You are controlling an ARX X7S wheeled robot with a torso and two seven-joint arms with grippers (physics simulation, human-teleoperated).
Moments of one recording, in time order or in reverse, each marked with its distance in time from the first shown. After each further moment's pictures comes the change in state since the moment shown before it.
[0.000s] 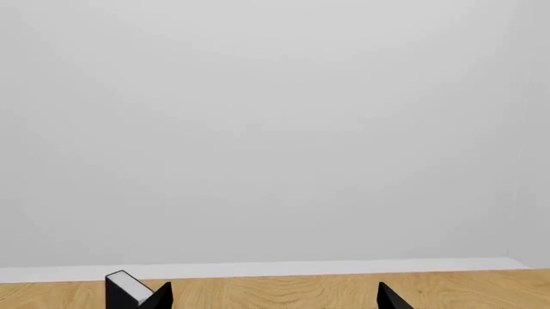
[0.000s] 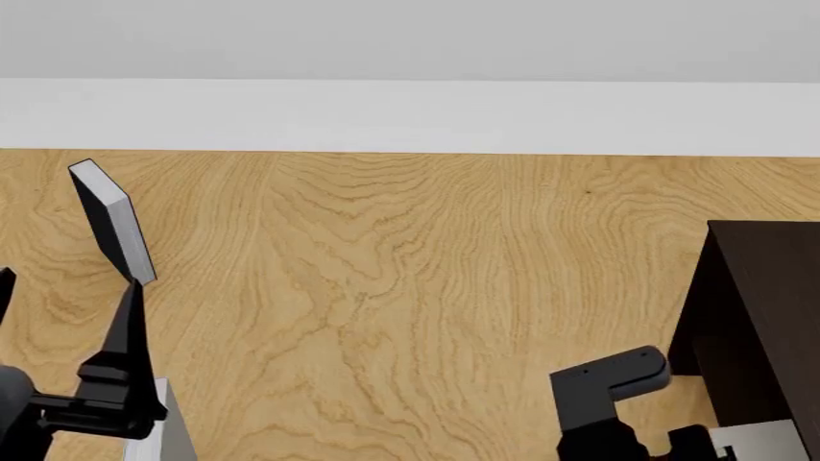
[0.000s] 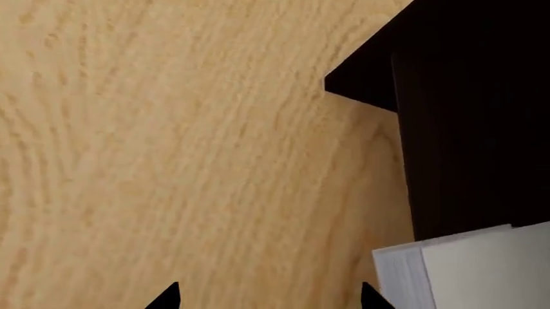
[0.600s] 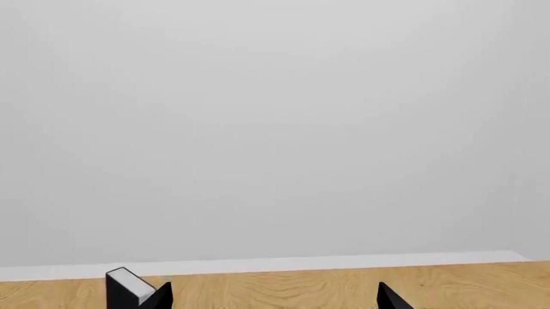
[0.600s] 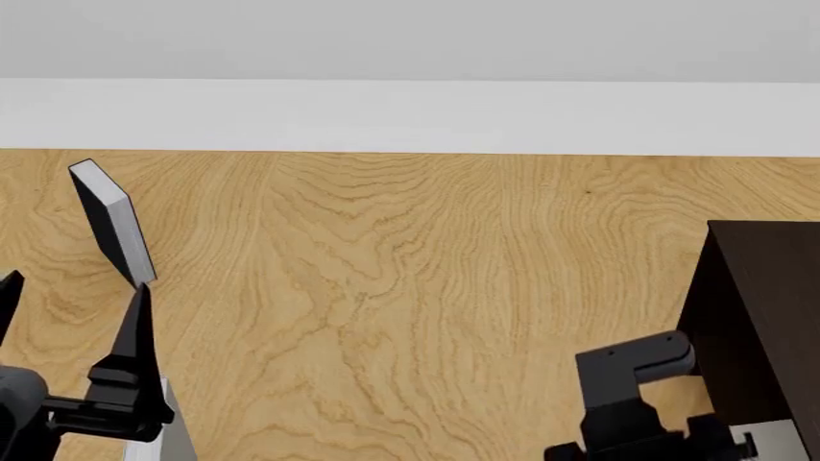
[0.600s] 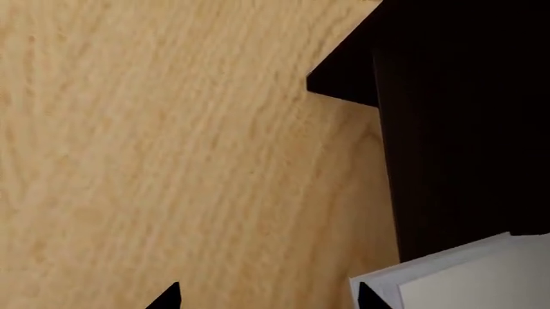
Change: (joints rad) left arm -0.006 0.001 0.019 -0.021 0.016 0.007 -0.002; right arm 0.110 -0.031 -0.035 0.264 -0.020 -0.114 -0.100
